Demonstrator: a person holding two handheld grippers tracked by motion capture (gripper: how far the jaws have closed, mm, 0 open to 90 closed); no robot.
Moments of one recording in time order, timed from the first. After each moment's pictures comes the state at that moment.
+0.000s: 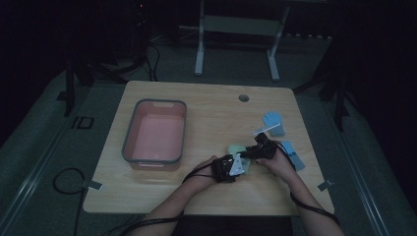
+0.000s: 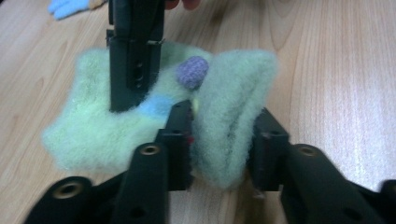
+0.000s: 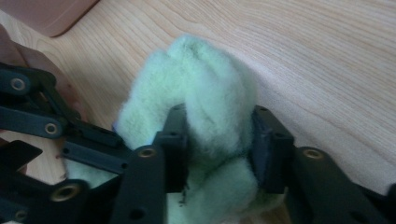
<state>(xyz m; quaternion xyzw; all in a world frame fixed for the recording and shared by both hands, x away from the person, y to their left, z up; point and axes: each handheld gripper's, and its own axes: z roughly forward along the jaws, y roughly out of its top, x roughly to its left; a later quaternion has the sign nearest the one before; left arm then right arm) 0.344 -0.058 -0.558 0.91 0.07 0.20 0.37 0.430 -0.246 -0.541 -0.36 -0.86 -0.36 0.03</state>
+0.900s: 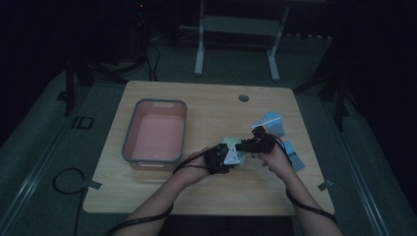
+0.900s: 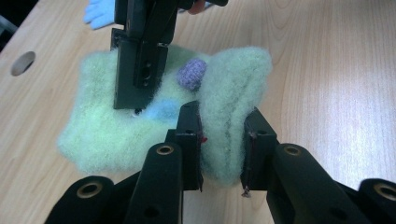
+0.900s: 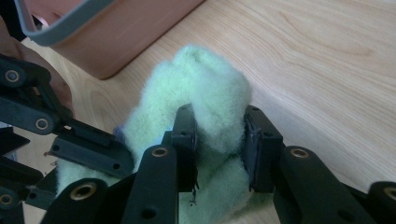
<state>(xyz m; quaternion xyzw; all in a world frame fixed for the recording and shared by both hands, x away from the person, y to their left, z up) 0.339 -0.027 -0.495 0.91 0.07 0.20 0.35 0.420 -0.221 -0.494 -0.34 -0.85 -0.40 0.01</state>
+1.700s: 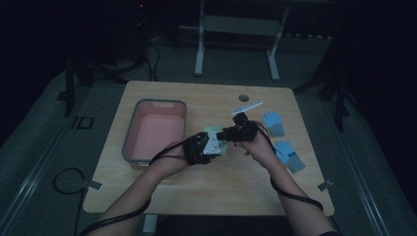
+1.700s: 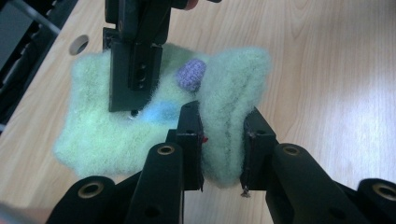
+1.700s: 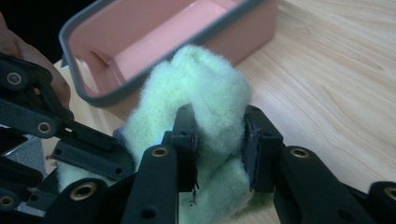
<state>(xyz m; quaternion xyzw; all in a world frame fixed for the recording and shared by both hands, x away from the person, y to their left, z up) 0.336 0.035 -0.450 0.92 0.08 0.22 0.32 0.427 -0.151 -0.448 -0.30 -0.86 -0.41 0.01</state>
